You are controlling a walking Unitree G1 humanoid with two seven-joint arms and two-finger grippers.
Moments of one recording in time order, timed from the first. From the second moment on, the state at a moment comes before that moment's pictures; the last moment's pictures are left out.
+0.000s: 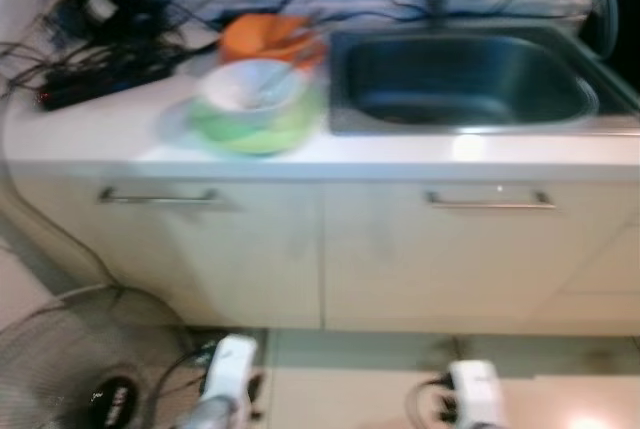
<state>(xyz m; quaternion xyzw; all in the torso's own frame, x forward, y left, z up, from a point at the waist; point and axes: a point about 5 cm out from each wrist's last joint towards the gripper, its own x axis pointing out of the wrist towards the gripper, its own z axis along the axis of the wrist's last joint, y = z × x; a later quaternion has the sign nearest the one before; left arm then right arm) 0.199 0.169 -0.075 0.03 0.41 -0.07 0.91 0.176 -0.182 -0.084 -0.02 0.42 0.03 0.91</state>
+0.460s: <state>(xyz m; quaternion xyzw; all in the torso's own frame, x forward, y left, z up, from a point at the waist) 0.200 0.163 -0.075 0.02 0.41 -0.08 0.91 0.176 -0.188 -0.083 -0.02 0.42 0.03 0.91</state>
